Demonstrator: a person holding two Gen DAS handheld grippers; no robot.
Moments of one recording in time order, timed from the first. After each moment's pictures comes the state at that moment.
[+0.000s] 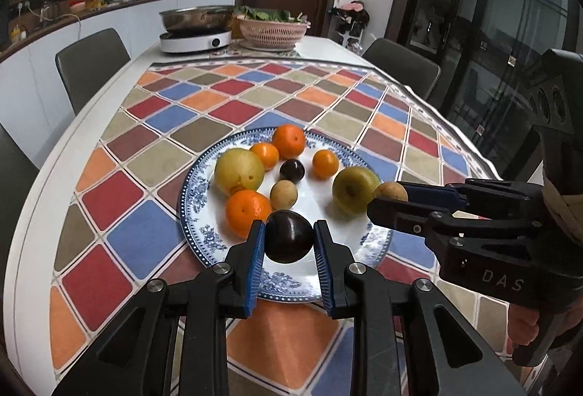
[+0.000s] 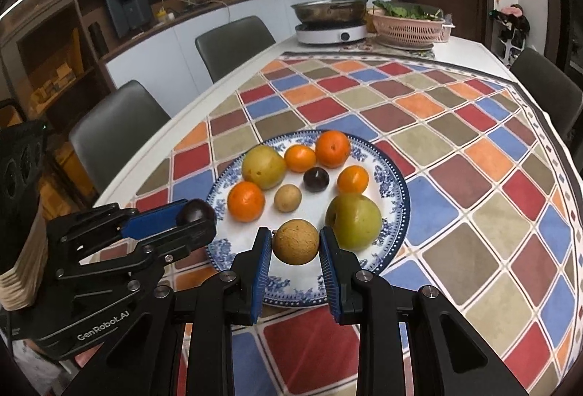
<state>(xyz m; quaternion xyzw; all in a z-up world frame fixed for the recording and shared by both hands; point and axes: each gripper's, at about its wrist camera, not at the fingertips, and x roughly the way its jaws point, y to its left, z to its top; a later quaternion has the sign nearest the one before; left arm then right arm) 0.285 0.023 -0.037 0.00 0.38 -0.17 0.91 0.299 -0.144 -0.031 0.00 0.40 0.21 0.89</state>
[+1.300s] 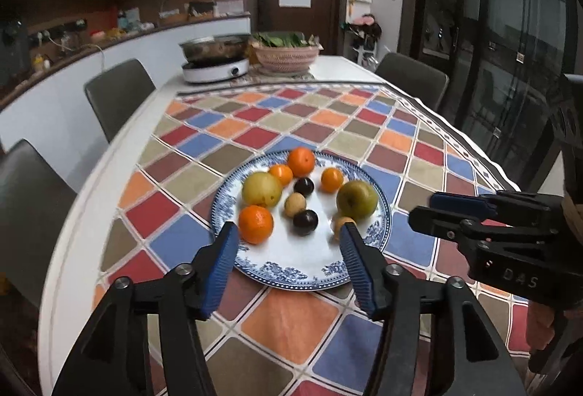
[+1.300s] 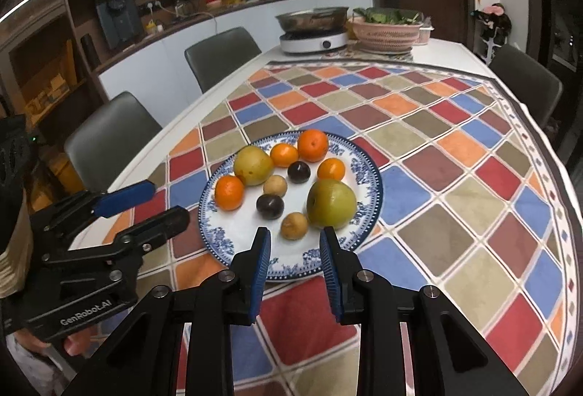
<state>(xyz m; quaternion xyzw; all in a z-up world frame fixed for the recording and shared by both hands) 0.236 0.018 0.007 0.04 0.33 -0.11 0.94 0.261 -0.165 -0.016 0.02 0.38 0.18 0.91</state>
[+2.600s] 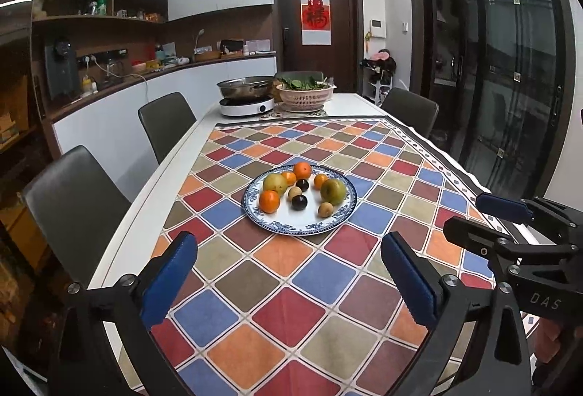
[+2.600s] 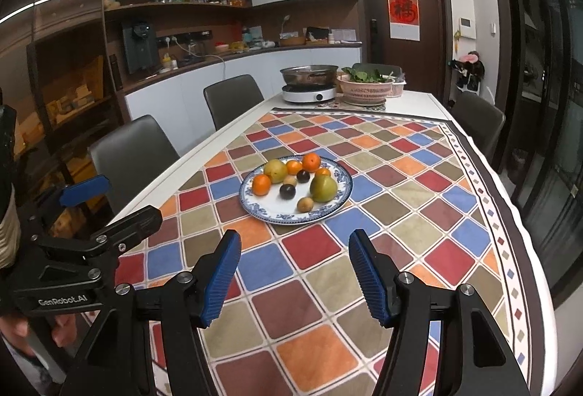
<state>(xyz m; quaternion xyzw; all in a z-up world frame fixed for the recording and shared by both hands) 0.067 0.011 0.062 0.04 0.26 -0.06 0.96 0.079 -0.190 0.045 0.00 0.28 0.15 0.95</state>
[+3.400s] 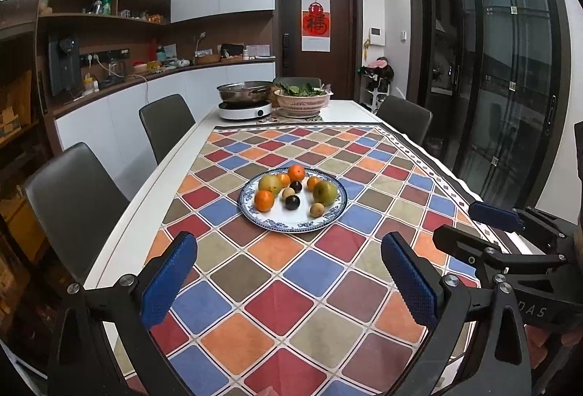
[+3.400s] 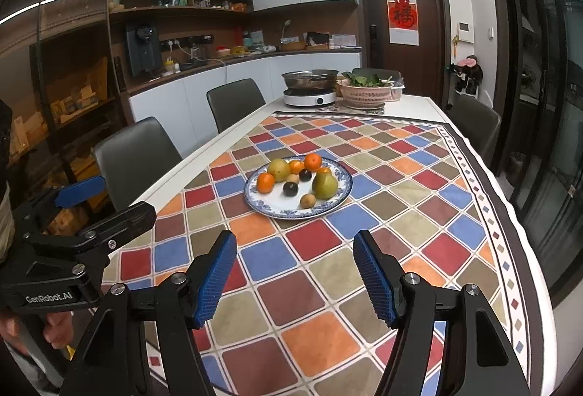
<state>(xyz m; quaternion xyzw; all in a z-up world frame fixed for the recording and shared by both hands) 0.044 0.010 0.070 0.02 0.25 -0.06 0.97 0.055 -0.192 0.045 0.00 0.27 0.15 0.95</state>
